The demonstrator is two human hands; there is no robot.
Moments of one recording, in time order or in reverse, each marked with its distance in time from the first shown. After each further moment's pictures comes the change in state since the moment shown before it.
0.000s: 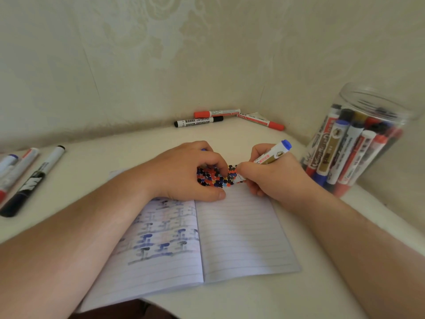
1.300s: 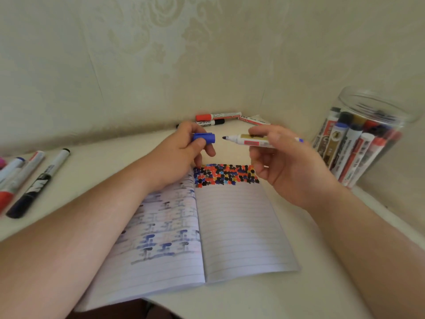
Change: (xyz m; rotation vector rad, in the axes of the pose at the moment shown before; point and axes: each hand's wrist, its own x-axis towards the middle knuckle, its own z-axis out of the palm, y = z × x) left_hand 0.006 -0.013 -0.002 -0.557 0.288 -0.130; right_hand -0.001 -0.004 -0.021 0.766 -0.251 -0.142
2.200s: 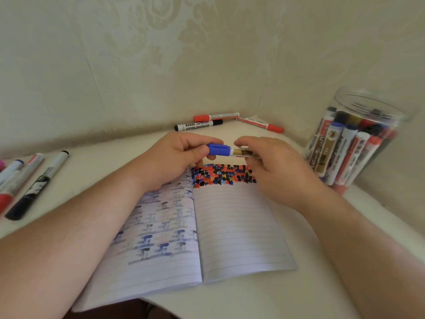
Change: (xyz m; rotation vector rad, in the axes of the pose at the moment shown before) left_hand -0.001 0.005 -0.003 -0.080 -0.086 0.076; right_hand 0.003 0.004 0.004 -1.558 0.023 -0.158
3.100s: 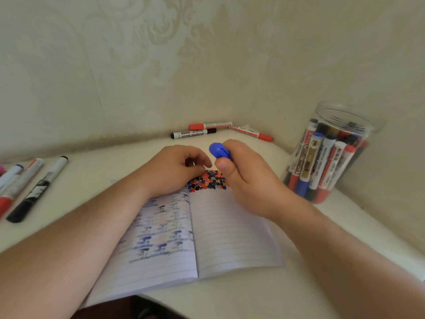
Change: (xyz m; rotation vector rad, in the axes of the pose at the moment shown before) left_hand 0.001 -0.011 0.003 0.319 0.048 -0.057; right_hand -0.003 -0.030 0.011 0.393 0.129 -0.242
